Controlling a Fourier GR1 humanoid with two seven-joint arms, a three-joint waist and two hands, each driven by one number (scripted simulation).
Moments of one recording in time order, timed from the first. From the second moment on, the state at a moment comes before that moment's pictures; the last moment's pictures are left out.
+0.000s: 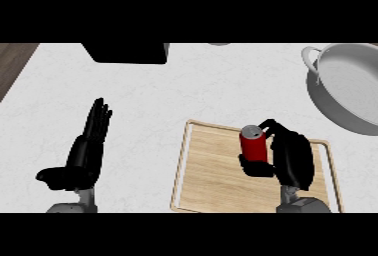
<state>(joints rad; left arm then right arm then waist) -0.02 0.05 -0.06 -1.58 0.01 0.13 -0.12 -0.06 -0.02 0.20 -1.62 1.24 -0.15 0.44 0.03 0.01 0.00</state>
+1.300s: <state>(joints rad) -0.08 0.02 -0.11 -1.55 -0.02 0.13 -0.11 -1.11 -0.22 -0.17 -0.64 1.56 -0.25 0.99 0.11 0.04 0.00</state>
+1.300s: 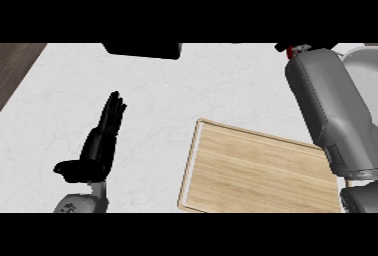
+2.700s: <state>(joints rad) -0.04 0.04 -0.06 -1.58 0.00 0.13 -0.11 -1.04 -0.55 -0.45 -0.23 1.43 -0.54 0.75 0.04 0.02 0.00</state>
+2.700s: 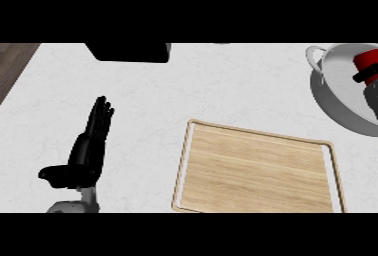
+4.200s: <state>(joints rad) -0.02 0.03 -0.06 -1.59 0.00 0.14 -0.11 -0.83 -0.52 -0.96 -0.42 0.75 -0.81 0.03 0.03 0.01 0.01</state>
